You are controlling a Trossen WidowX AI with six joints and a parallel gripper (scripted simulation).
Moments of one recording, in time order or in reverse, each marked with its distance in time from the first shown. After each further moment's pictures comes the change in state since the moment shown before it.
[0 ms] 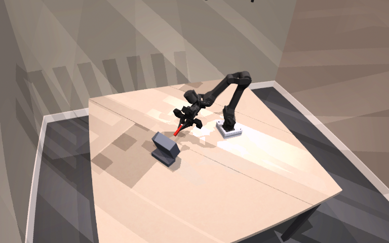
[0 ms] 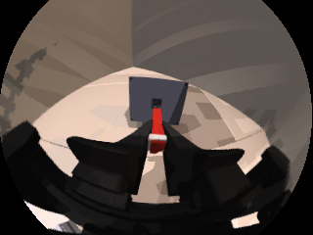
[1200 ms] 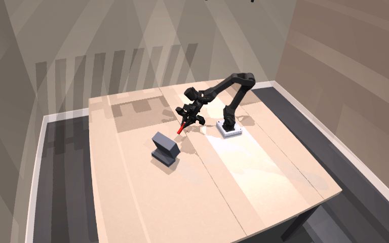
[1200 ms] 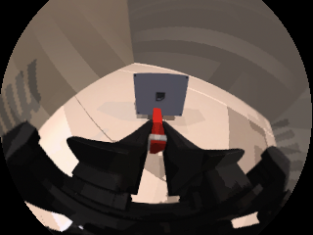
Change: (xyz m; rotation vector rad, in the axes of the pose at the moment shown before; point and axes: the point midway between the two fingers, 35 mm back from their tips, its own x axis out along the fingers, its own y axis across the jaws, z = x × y) arm -0.021 0.005 -0.002 0.072 0.079 0.023
